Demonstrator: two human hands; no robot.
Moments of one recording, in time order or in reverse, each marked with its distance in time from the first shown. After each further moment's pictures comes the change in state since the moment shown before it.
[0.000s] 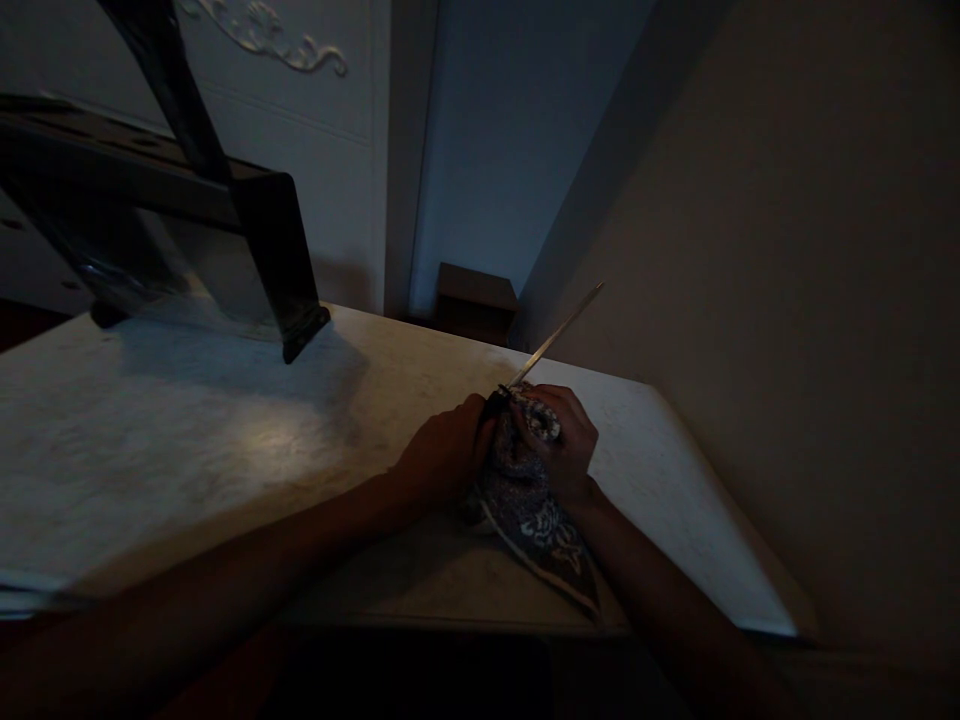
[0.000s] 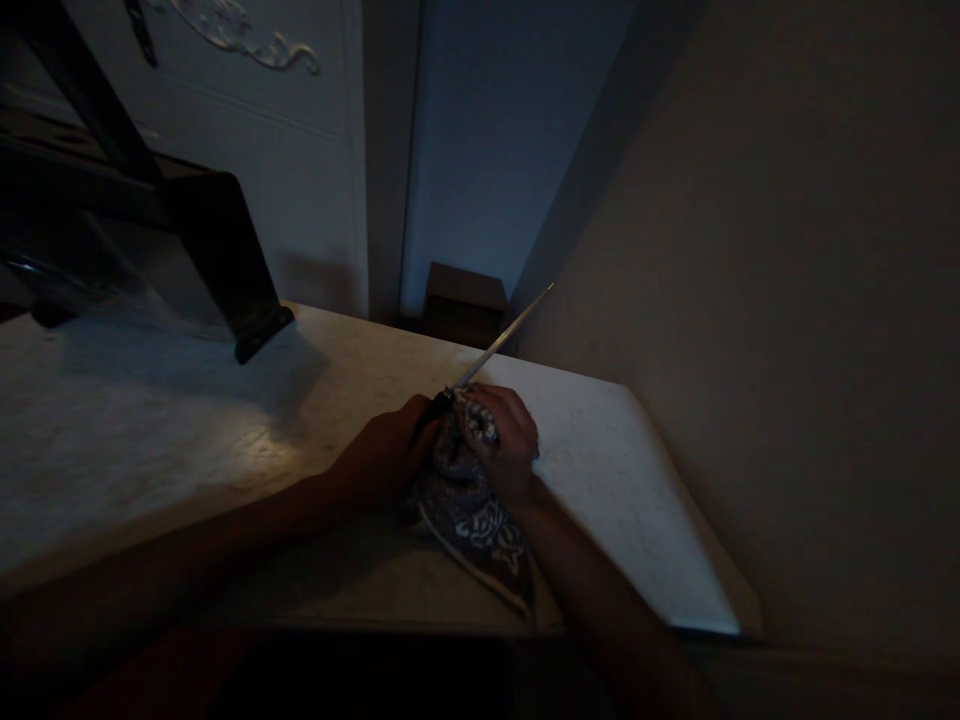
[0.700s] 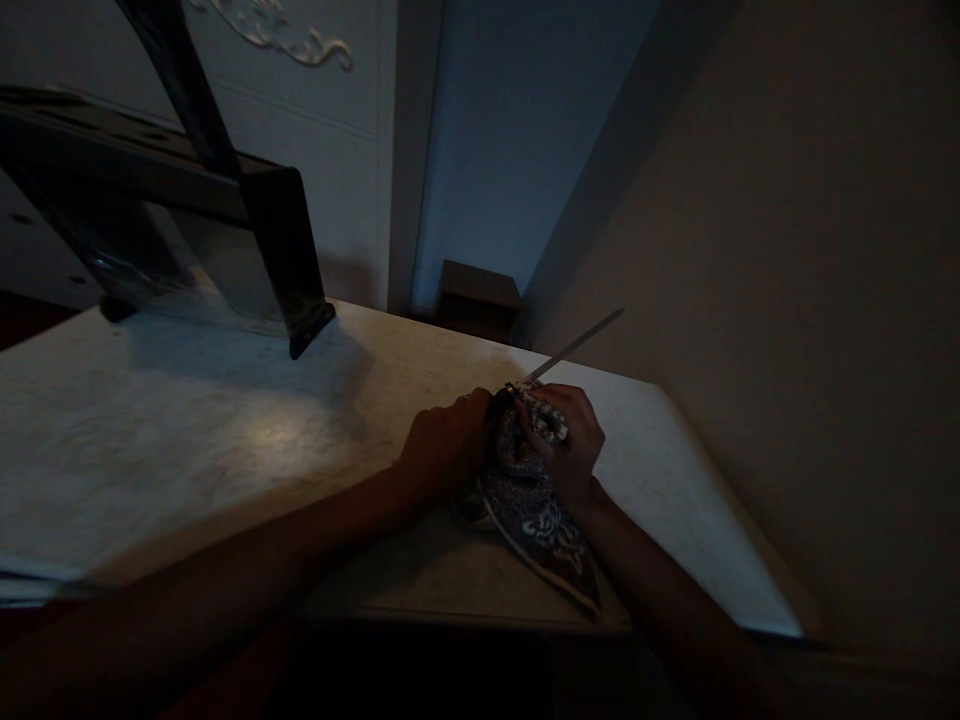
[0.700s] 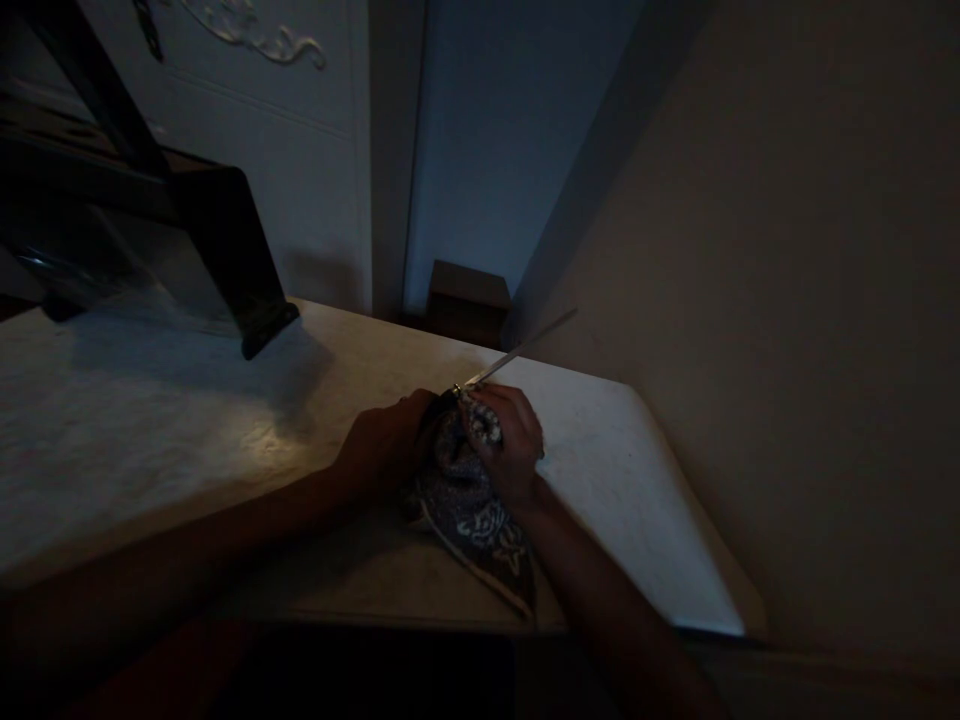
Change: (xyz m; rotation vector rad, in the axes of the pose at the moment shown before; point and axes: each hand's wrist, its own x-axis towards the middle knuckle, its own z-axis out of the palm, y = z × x) left_hand 0.001 0.004 -0.006 0.261 0.019 -0.068; right_hand 0.001 -0.006 0.001 -0.051 0.039 -0.058
